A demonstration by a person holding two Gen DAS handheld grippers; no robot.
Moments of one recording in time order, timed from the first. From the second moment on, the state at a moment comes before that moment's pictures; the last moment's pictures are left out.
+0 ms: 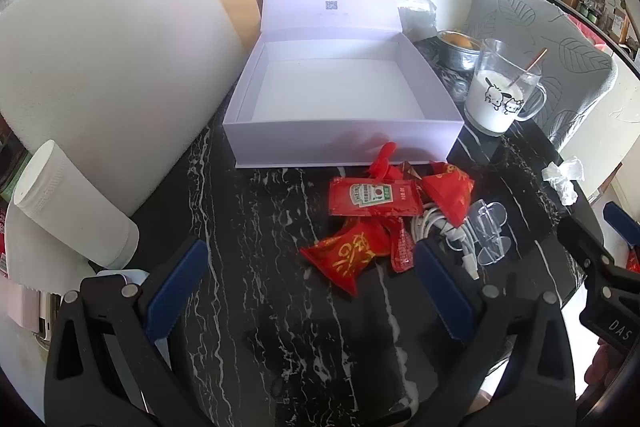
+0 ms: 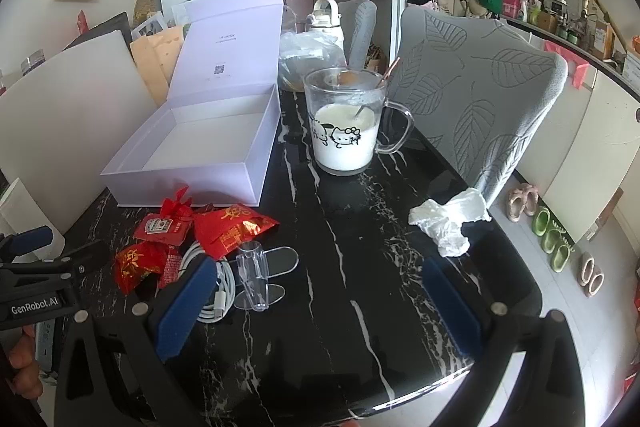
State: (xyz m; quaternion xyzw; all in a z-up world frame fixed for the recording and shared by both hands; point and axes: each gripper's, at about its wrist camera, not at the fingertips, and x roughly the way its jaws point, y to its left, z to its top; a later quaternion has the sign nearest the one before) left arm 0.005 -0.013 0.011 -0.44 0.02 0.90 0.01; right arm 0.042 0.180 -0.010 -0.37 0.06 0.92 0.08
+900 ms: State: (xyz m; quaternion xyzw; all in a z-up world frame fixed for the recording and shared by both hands) left arm 0.005 -0.020 0.005 -0.45 0.01 0.89 0.00; right arm 0.034 0.174 -0.016 -0.38 0.04 0.92 0.07
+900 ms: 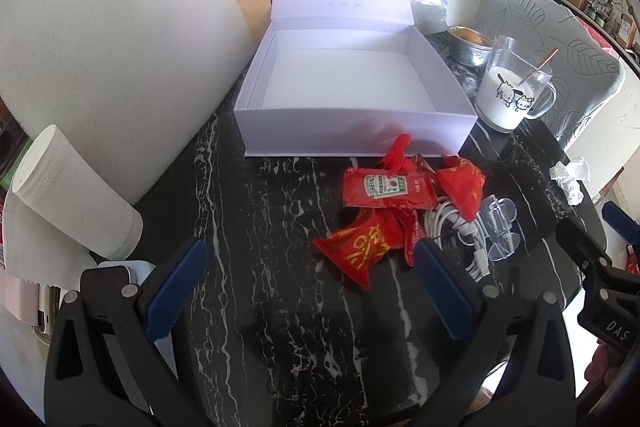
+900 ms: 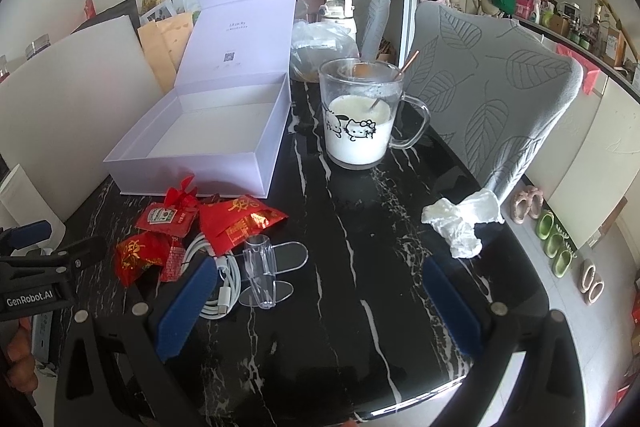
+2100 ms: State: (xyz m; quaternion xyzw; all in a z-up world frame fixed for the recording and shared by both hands) left arm 0.003 -0.020 0.003 -0.46 0.01 0.89 0.02; right arm 0.032 0.172 -0.022 -0.40 0.04 0.92 0.06
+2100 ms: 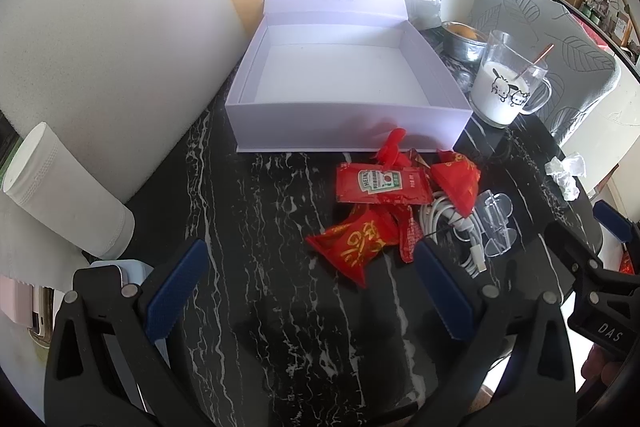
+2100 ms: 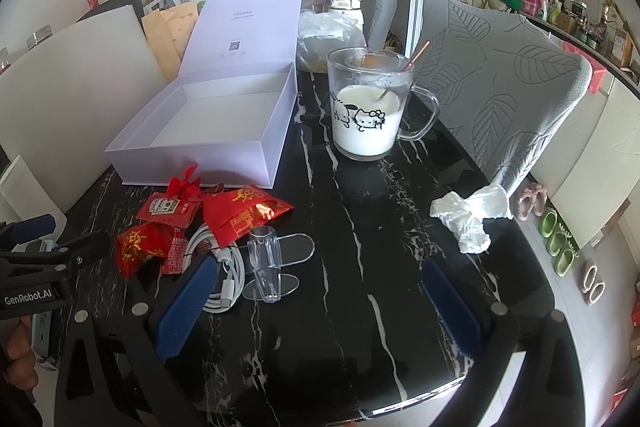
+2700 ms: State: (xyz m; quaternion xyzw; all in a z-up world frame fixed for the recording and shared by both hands) left arm 0.004 -0.019 0.002 -0.46 0.01 0.89 0.02; right arm 0.033 0.171 -0.021 -0.40 0.04 0.91 0.05
